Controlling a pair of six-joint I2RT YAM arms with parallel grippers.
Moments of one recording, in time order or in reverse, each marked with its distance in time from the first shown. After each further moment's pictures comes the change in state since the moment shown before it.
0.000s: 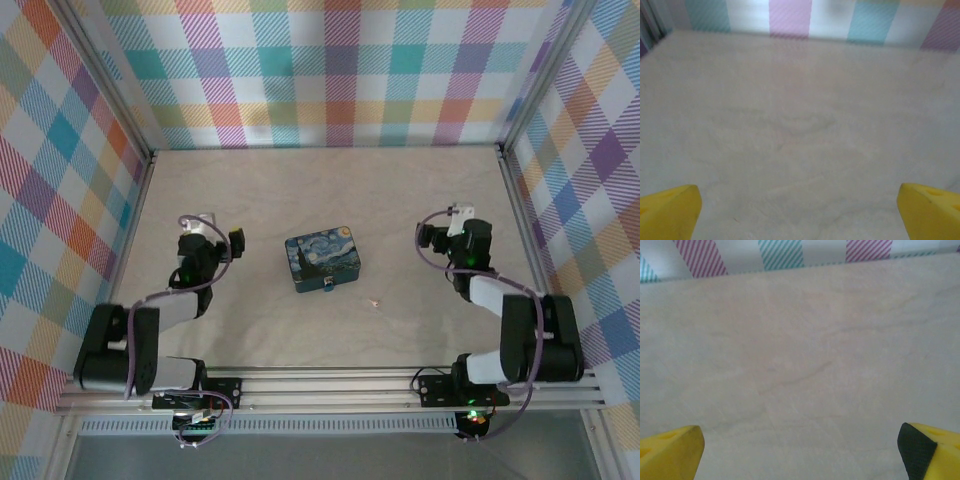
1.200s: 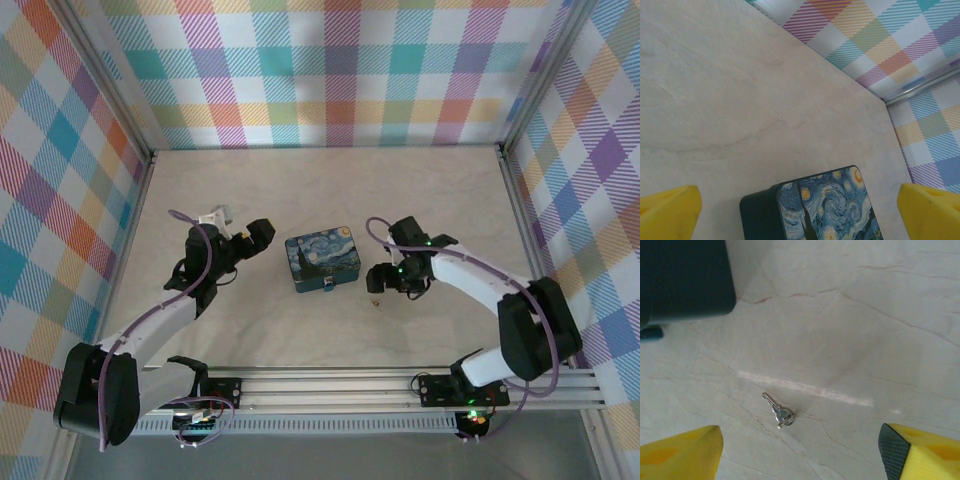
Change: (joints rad) left arm -0.192 -0.180 0.144 -0.378 0.326 -0.613; right arm 0.486 0.130 0.364 -1.139 -0.097 0.306
